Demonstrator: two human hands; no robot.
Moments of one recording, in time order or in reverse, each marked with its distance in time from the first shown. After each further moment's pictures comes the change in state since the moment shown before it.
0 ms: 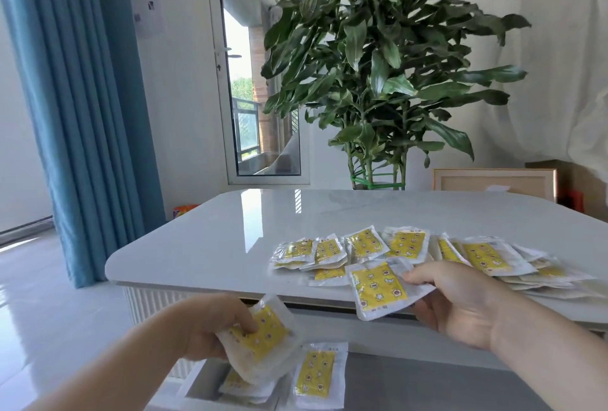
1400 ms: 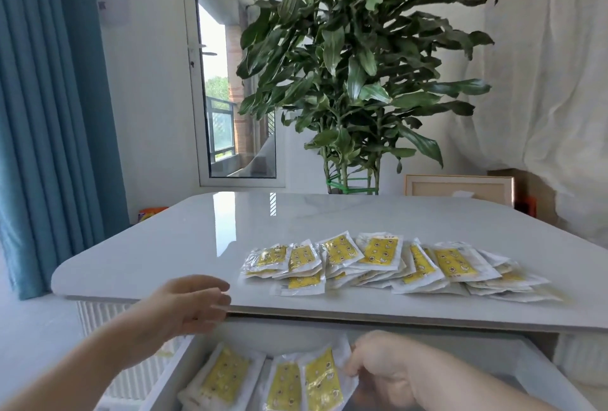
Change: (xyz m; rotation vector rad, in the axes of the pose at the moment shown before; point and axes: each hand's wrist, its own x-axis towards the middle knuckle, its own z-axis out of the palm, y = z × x) left_hand -0.001 0.003 -0.024 0.077 0.062 0.524; right_hand 0.050 0.072 0.011 -0.487 0.010 0.267
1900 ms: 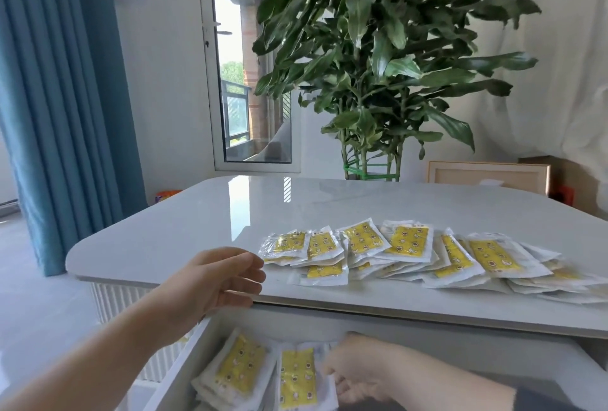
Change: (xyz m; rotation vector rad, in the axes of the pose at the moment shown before) left_hand 0.008 0.015 0.023 -0.056 0.046 0.113; right_hand 0.039 -0.007 0.053 -0.288 -0.012 0.006
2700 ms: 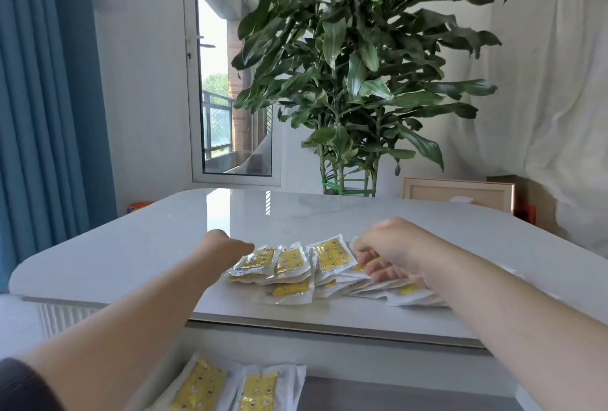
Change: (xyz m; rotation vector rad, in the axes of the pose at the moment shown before) left_hand 0.120 0.011 0.038 0.345 0.365 -0.220; right_hand -0.064 -0.071 -0.141 0.071 0.354 -0.348
